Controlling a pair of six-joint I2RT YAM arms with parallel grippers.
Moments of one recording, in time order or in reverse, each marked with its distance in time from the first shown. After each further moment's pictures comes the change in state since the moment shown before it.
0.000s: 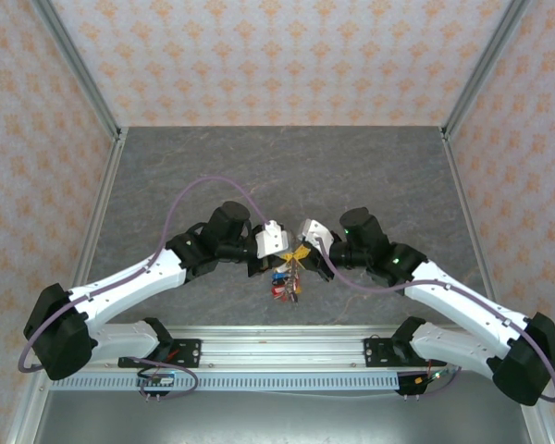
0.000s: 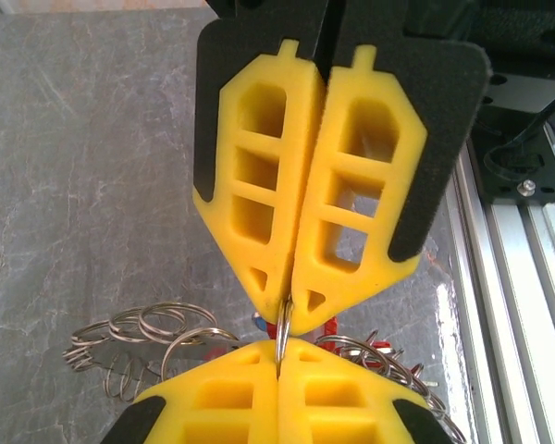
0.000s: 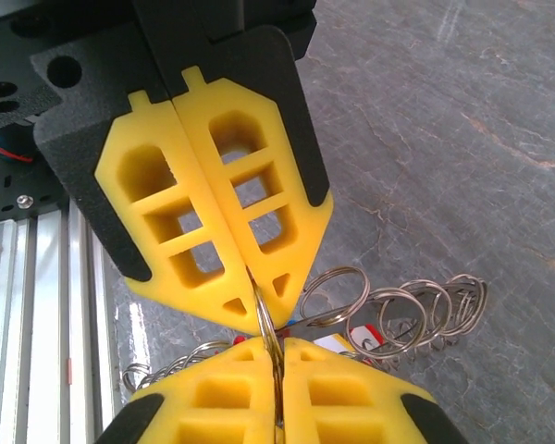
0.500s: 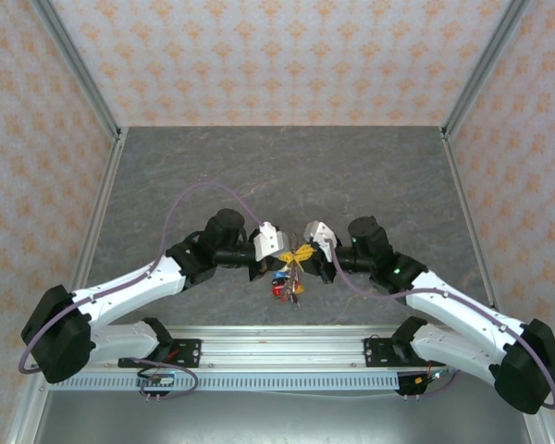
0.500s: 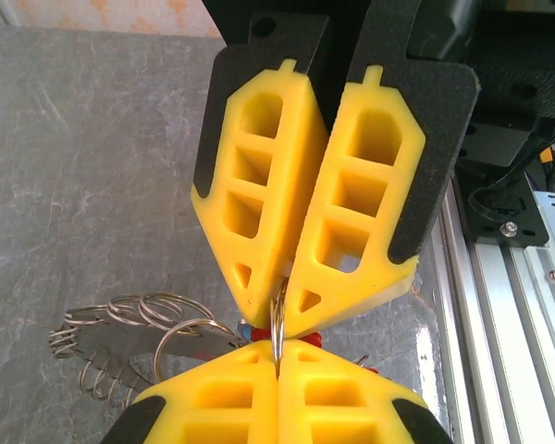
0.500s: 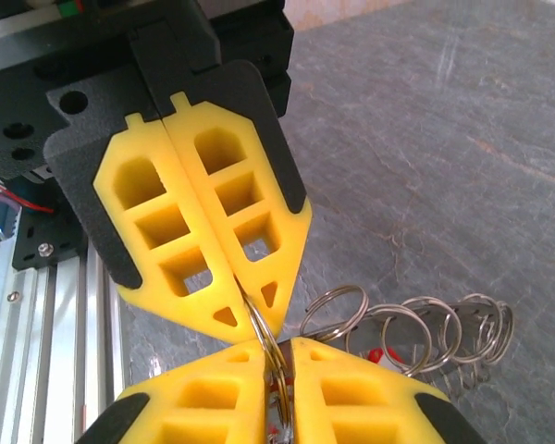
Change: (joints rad) left arm 0.005 -0.029 -0.119 0.192 0.045 -0.127; right arm -0.041 -0.051 -0.162 0.249 -0.085 0.133
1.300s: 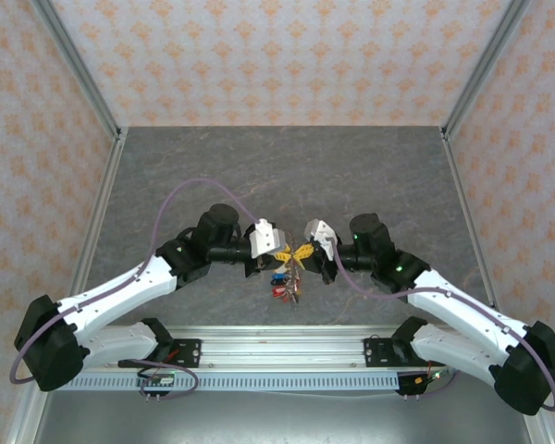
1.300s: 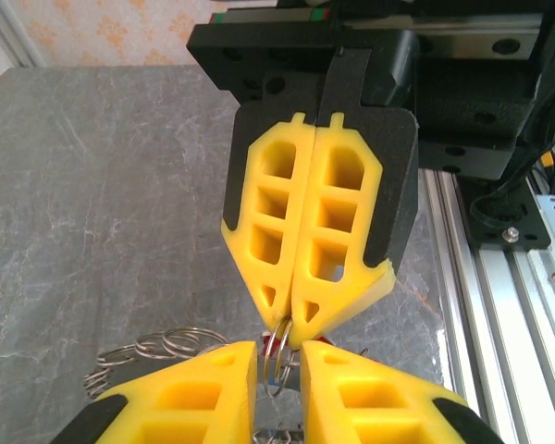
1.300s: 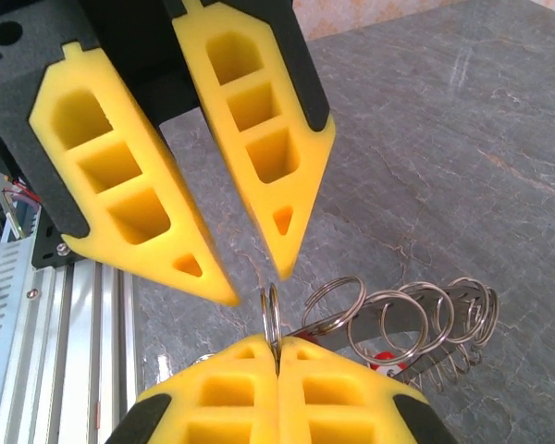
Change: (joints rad) left arm 0.008 -0.050 0.076 -0.130 -0.011 0.085; right arm -0.006 -0.003 0.053 -0.073 -0.034 -0.039
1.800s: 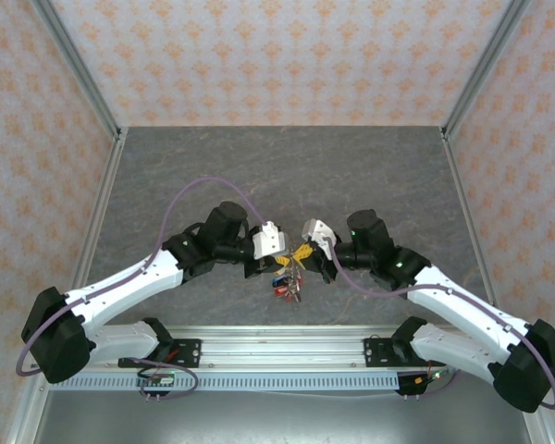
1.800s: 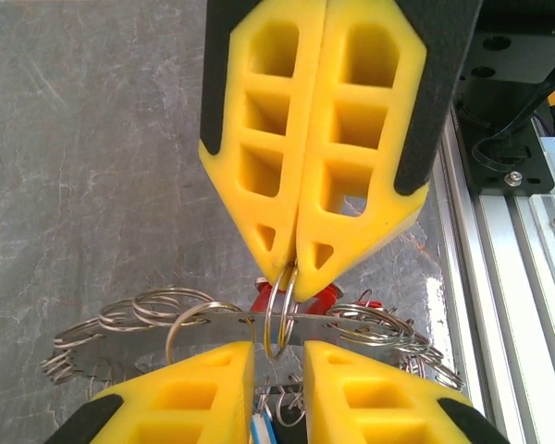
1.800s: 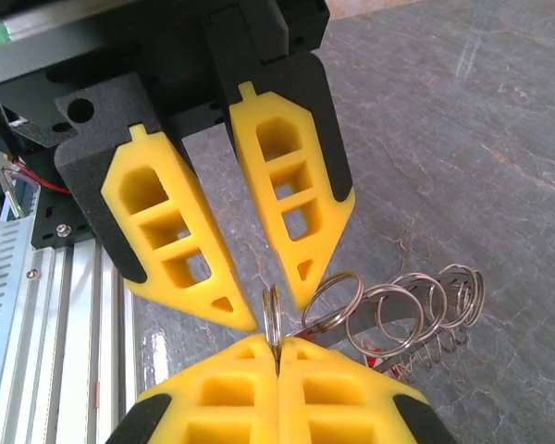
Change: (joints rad) left arm -0.002 0.058 0.046 -0.123 -0.017 0.062; right arm 0.007 0.022 0.050 -0.082 0.005 -0.055
